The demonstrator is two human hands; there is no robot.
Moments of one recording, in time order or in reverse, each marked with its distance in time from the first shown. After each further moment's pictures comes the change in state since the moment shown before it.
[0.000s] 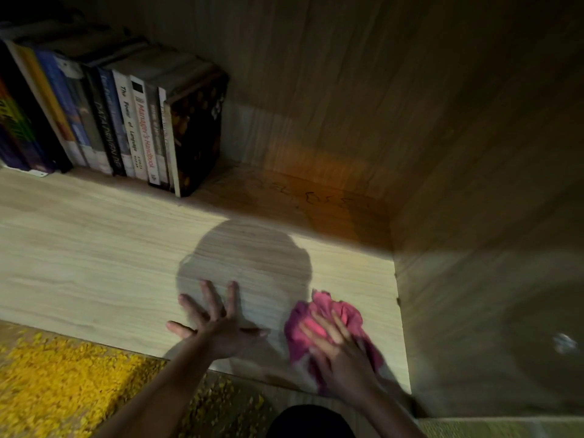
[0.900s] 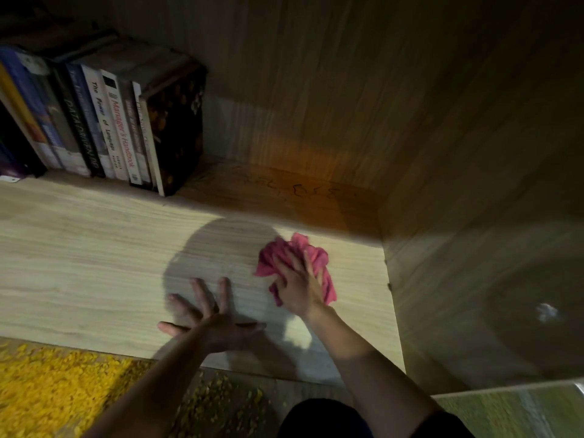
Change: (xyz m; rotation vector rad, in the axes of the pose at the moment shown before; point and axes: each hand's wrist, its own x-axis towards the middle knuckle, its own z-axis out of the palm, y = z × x) left_hand 0.001 0.000 0.000 0.027 -0.032 0.019; right_hand 0.117 -0.024 -0.004 0.041 -0.100 0.205
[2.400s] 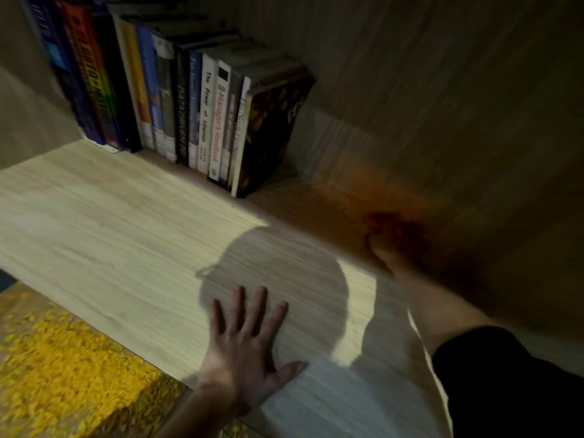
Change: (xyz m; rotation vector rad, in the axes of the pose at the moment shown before) left_hand 0.034 -0.028 0.031 0.129 0.681 0.297; right_hand 0.178 0.060 -0.060 -0.201 0.231 0.137
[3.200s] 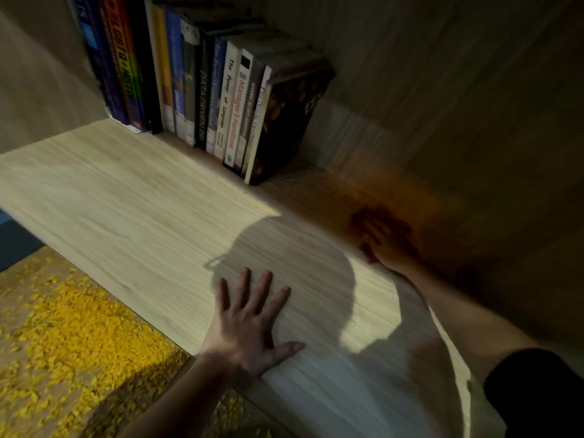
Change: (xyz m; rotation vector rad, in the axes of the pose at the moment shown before) left_hand 0.000 0.001 -0.002 0.084 0.021 -0.005; right_hand -0.003 0.013 0.000 -0.117 -0.097 -0.506
